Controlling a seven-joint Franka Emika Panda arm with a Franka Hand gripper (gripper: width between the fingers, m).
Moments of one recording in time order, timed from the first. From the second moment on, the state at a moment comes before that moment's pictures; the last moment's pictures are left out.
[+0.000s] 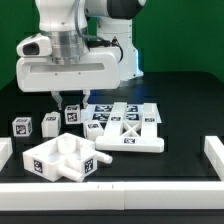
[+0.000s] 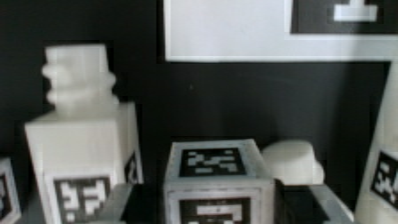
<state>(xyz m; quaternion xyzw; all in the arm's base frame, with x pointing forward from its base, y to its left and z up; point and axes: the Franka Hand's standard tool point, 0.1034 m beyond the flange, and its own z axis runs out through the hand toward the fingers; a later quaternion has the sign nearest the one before) 0.408 -0.110 0.044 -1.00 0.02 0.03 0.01</state>
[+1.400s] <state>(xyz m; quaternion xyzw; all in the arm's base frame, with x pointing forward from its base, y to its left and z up) 0.425 -0.107 0.055 -1.00 0.01 0.05 0.03</state>
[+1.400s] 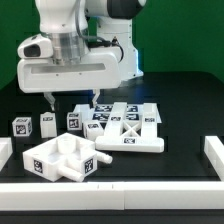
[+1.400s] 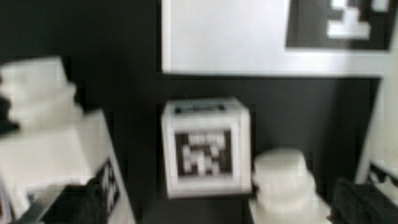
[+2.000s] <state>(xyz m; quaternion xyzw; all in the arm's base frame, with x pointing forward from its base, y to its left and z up) 0.453 -0.093 0.060 -1.00 0.03 0.05 0.03</state>
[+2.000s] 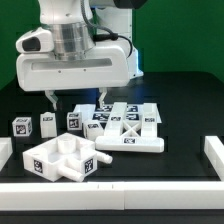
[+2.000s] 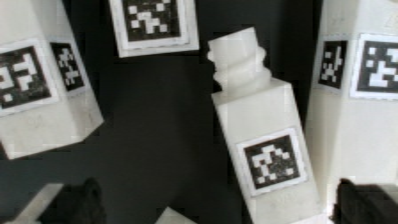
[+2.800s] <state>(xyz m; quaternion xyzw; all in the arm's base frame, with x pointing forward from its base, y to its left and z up) 0.559 -0.078 0.087 -0.99 0.11 0.03 0.03</state>
